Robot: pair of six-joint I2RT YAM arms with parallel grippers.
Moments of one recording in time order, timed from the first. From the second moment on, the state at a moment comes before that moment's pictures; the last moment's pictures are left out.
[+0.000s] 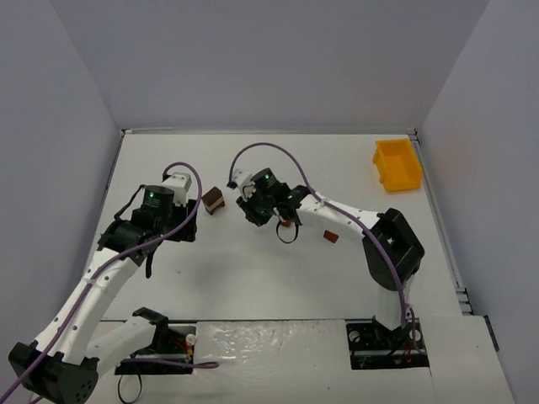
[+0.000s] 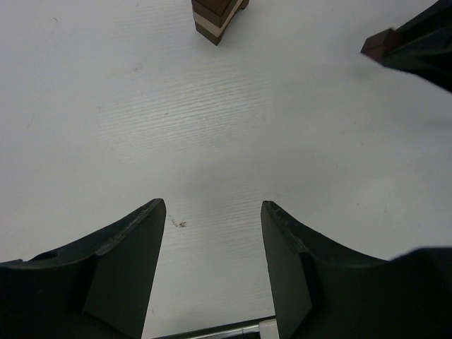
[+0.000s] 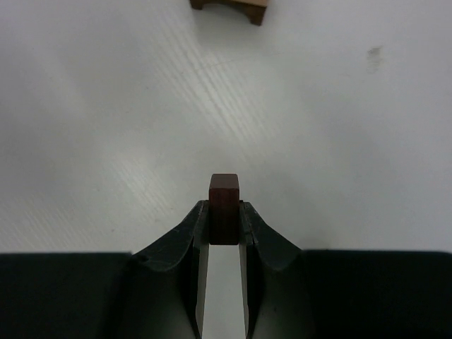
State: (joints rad) left arm -0.37 0.95 1.00 -0.84 -0.09 -0.17; right arm 0.79 1.83 1.35 -0.29 -0.12 -0.14
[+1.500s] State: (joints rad) left arm -0.67 1.42 1.03 -0.59 -0.03 -0.14; right arm 0.40 0.97 0.89 -0.35 0.17 0.11
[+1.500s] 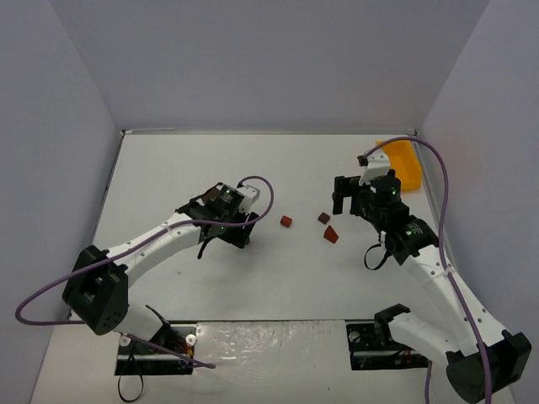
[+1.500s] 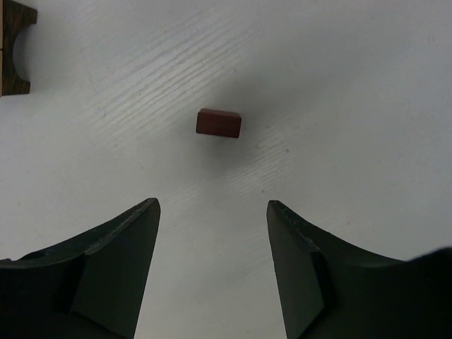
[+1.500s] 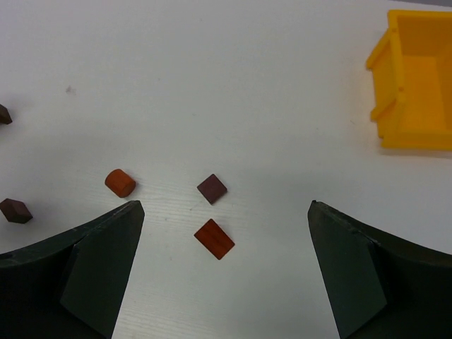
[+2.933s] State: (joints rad) left arm -0.67 1.80 1.25 -0.63 -0.02 -0.05; right arm 0.33 0.89 0.86 -0.44 0.15 0.10
